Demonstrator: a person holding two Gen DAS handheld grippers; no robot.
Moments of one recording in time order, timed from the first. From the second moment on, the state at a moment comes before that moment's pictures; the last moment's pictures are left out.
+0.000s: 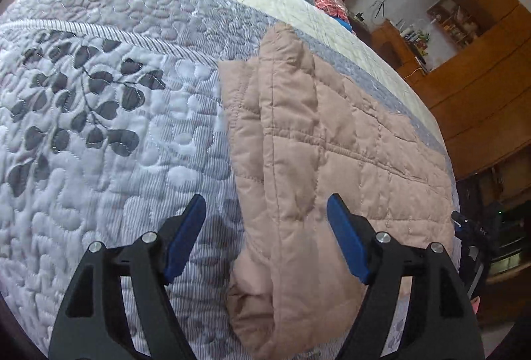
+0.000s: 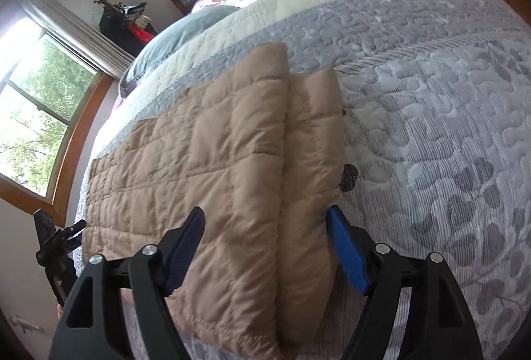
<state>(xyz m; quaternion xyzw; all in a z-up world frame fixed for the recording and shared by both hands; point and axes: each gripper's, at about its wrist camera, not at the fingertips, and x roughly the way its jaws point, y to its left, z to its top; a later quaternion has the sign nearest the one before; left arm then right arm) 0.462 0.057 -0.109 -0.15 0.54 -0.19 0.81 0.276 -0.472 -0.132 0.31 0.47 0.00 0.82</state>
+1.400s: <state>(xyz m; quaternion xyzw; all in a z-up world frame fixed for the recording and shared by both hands) 0.342 0.072 -0.065 -0.14 0.49 -0.23 0.82 0.191 -0.362 -0.084 0.28 0.47 0.15 0.83</state>
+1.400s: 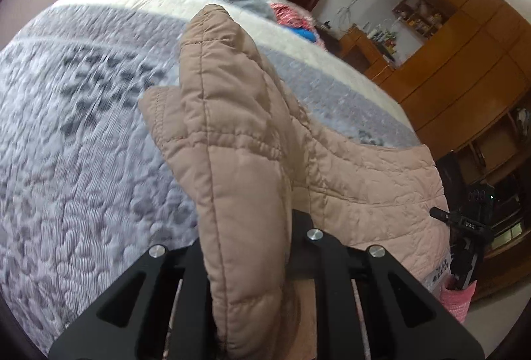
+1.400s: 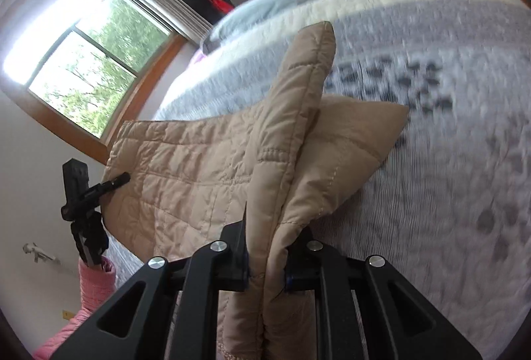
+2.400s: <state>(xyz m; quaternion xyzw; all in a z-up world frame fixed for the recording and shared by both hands) 0.258 0.133 -0.077 -0.14 0.50 -0.05 0.85 0.134 -0.320 -0.062 0.11 0.48 0.06 0.87</state>
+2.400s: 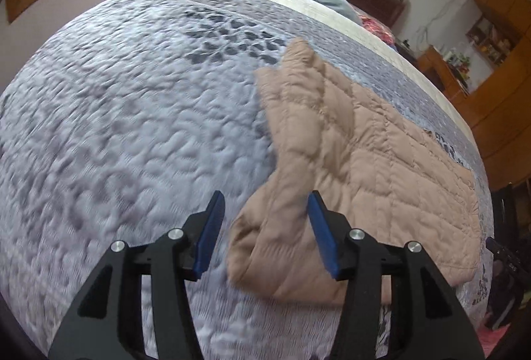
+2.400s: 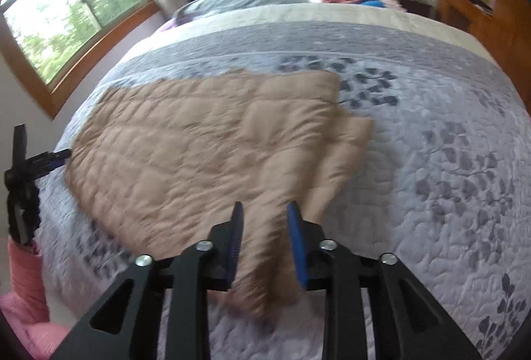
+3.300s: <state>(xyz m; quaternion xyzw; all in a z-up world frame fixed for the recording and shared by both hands) 0.208 0.127 -0.132 -0.30 0.48 -0.06 0.82 0.139 -0.303 -0.129 0.10 0.54 0.10 0.83</state>
